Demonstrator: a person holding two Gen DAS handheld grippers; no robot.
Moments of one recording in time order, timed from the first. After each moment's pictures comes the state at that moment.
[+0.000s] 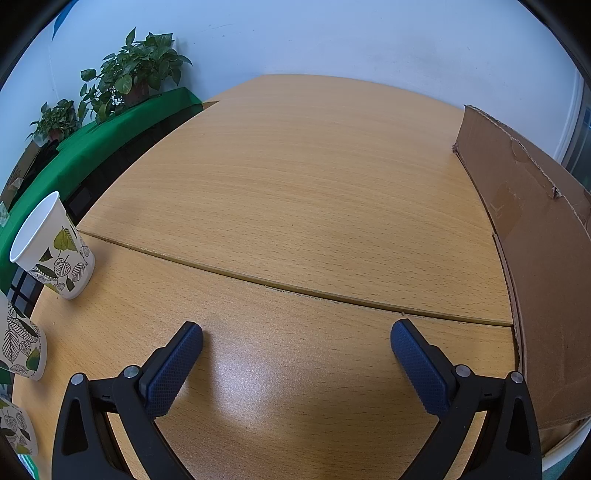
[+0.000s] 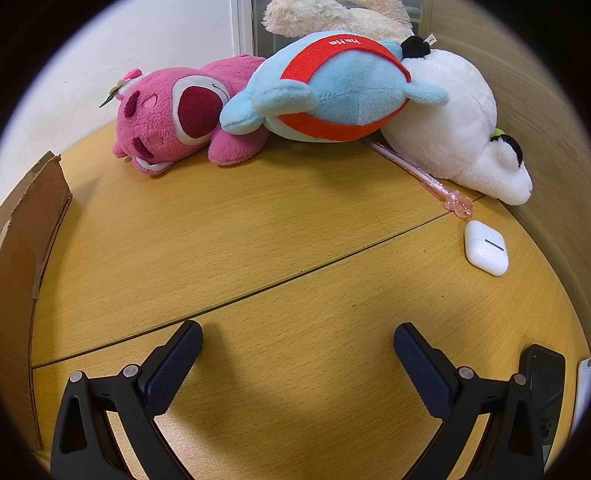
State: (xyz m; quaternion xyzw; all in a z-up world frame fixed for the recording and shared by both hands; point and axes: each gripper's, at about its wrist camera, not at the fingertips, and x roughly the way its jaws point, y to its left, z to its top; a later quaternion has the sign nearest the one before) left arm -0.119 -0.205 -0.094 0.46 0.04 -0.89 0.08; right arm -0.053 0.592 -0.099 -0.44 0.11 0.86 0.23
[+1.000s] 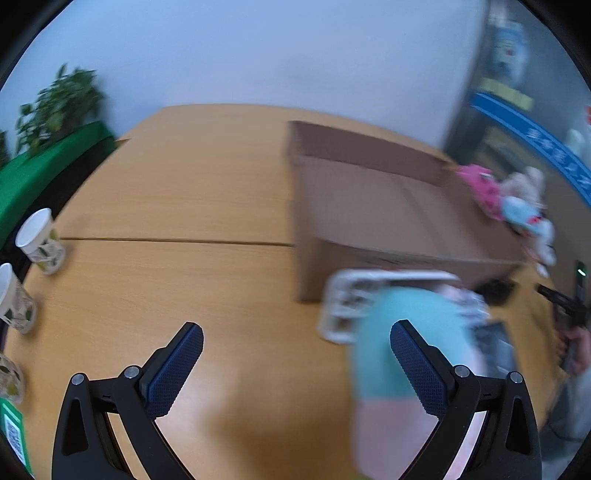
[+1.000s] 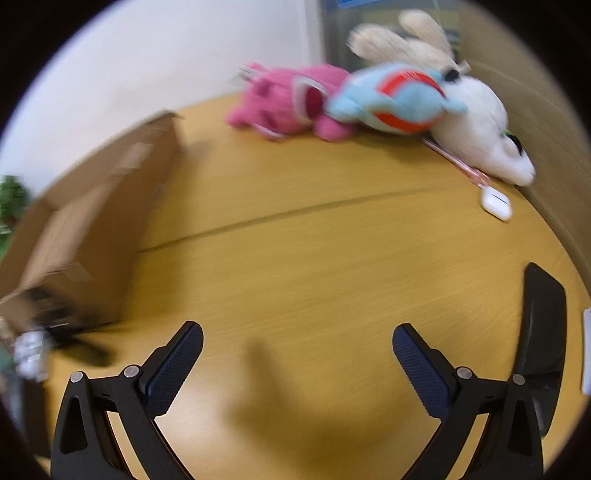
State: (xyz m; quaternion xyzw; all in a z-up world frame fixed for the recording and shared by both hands) left arm 0.036 -0.119 -0.001 0.42 0.05 -0.89 -0.14; right arm 0.051 0.490 -0.060 -0.42 0.11 0.89 0.09
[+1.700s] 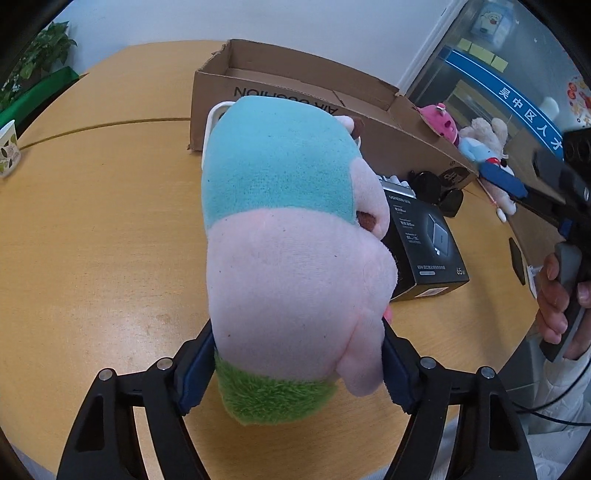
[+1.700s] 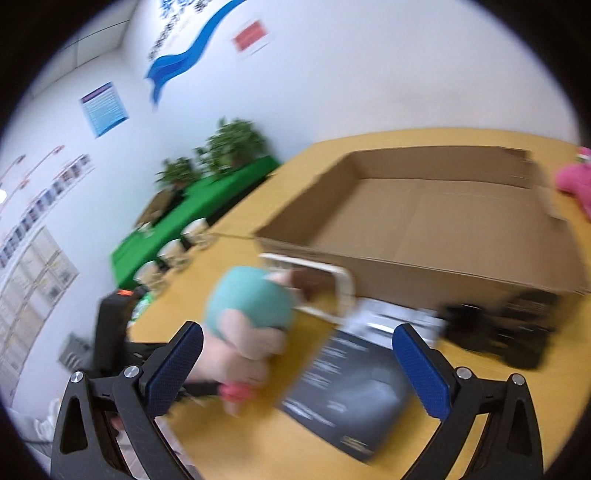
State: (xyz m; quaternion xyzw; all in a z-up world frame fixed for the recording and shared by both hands) left arm 0.126 -0.051 -0.054 0.51 0.07 -0.84 -0.18; right arm 0.092 0.196 0.028 -0.36 0.09 0.86 -0.34
